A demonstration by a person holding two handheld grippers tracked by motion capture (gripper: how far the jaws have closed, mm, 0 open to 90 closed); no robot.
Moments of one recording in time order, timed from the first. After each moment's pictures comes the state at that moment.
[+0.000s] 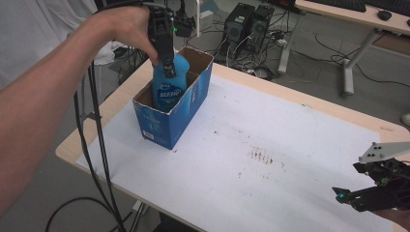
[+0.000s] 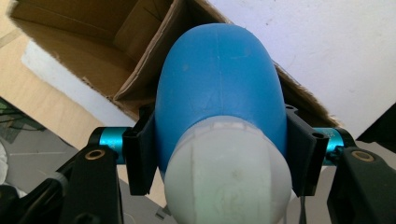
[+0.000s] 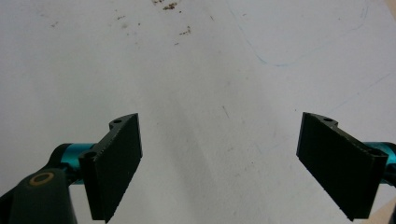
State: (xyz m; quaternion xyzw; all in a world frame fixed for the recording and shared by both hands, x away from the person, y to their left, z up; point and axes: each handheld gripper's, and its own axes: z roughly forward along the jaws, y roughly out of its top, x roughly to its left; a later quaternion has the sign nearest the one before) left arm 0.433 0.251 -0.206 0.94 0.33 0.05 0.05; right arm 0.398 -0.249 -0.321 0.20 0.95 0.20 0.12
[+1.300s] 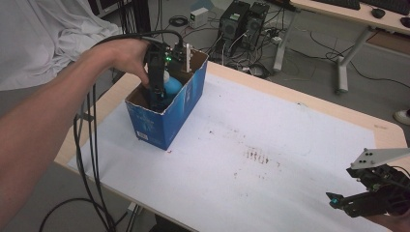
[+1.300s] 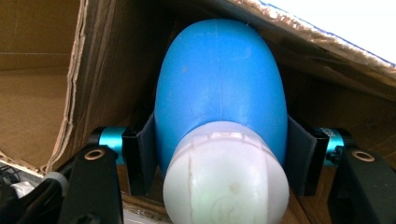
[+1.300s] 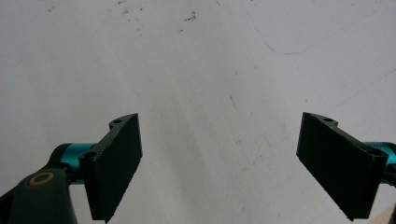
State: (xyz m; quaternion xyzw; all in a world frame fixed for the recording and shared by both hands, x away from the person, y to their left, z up) left arm 0.438 0.250 -0.271 0.98 0.20 0.05 0.02; right arm 0.393 -0.250 -0.332 0.20 0.95 0.19 0.12
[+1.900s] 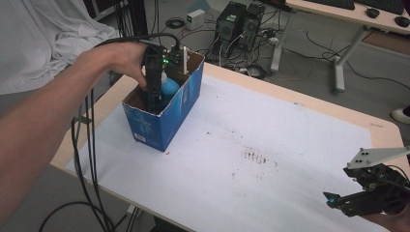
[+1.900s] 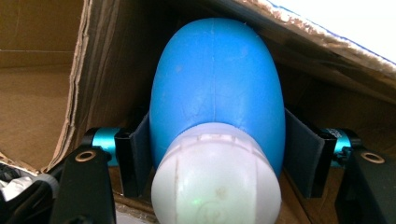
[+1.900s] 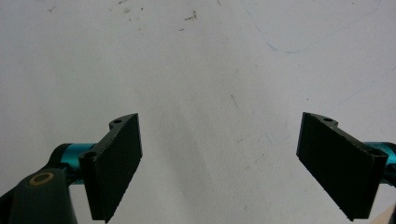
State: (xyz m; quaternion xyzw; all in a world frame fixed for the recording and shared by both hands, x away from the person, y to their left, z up) left arm 0.440 0.250 -0.273 0.98 0.21 0.05 0.02; right arm 0.390 -0.252 -0.333 0.21 0.95 0.20 0.12
